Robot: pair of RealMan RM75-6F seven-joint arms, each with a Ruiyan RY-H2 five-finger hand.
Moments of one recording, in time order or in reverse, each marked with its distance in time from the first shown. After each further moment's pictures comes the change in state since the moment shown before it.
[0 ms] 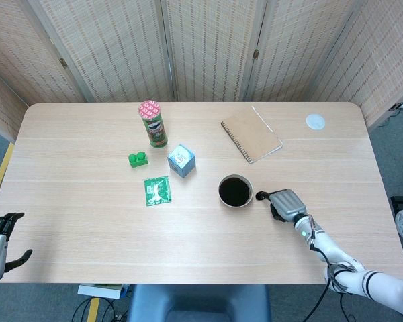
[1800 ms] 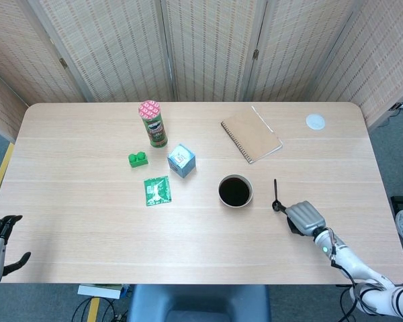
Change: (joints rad) left arm 0.020 0.005 0.007 -0.016 0.013 0.020 0.011; right arm -0.084 0.138 -0.104 -0.102 -0.129 0.092 0.026
